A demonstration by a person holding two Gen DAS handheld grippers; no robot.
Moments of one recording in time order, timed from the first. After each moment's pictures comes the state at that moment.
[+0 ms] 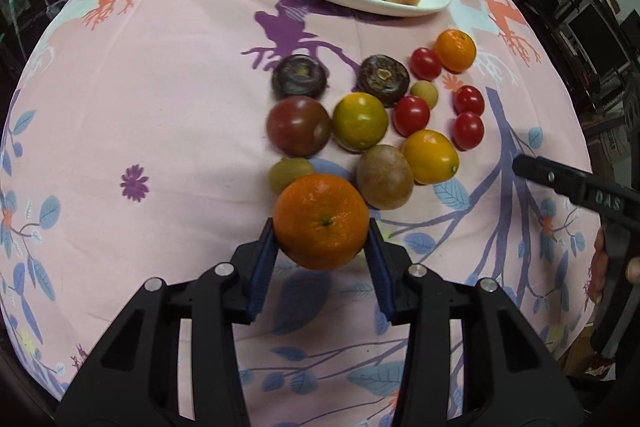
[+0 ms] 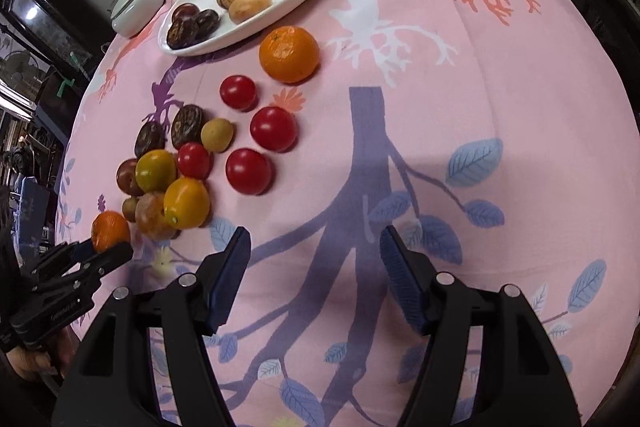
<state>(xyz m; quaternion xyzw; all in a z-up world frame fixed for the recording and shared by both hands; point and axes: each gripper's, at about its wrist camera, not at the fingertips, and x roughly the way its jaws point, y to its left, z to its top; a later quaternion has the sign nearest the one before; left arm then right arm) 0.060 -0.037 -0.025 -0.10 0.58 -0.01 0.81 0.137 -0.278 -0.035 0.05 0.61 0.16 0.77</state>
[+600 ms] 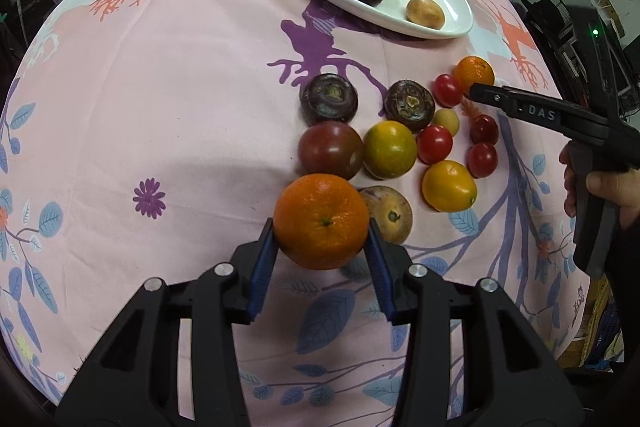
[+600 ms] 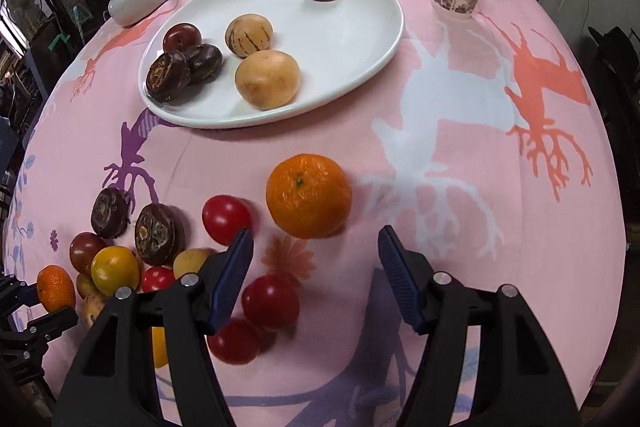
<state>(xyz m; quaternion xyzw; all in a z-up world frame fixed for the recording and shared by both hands) 0.072 -0.012 -0.026 -0.13 0.58 0.00 0.80 0.226 -0.215 -0.049 -0.09 0.56 0.19 0.80</state>
